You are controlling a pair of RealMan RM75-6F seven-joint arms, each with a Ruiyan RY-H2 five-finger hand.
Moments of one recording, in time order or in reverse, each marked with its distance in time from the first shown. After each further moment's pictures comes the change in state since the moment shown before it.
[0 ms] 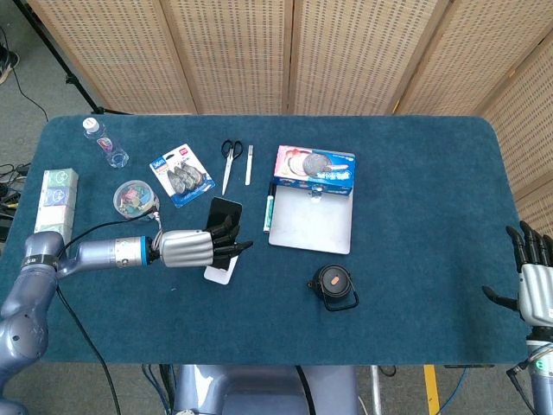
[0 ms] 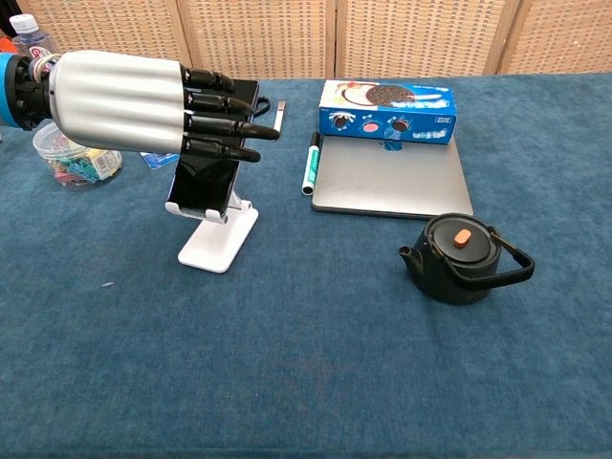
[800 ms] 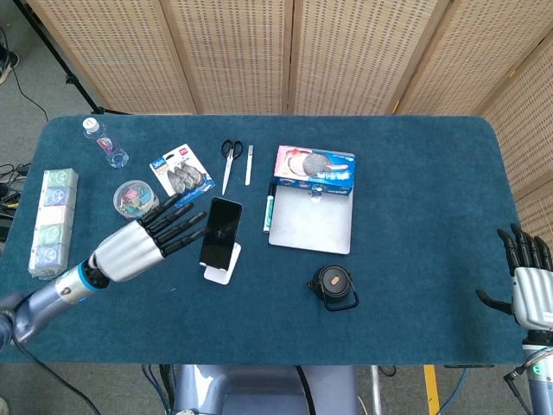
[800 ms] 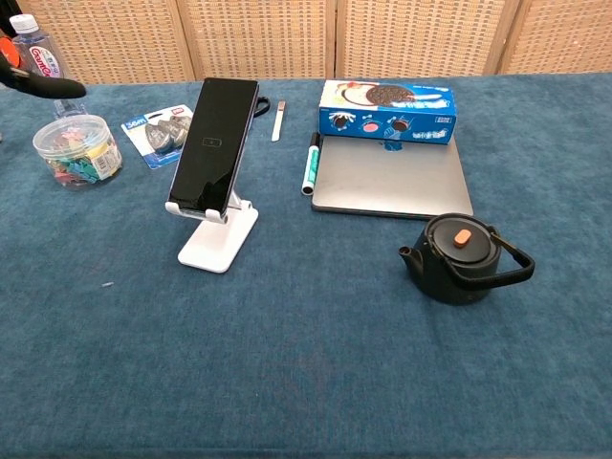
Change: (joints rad) left arm 0.235 0.298 -0.142 -0.761 -0.279 0.219 -0.055; right arm -0.007 0.020 -0.020 -0.043 -0.045 0.023 -0.017
